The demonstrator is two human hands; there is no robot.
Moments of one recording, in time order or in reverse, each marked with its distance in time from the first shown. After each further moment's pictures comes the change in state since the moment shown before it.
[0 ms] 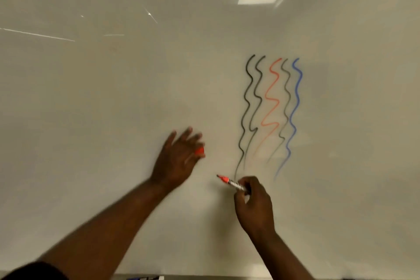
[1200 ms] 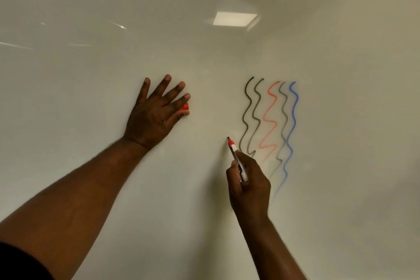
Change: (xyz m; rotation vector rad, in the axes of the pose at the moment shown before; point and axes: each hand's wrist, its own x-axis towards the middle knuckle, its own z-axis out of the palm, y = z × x) left_hand 0.141 -0.101 -0.037 0.215 0.231 0.171; right_hand 0.078 -0.074 0.022 0.014 0.407 -0.307
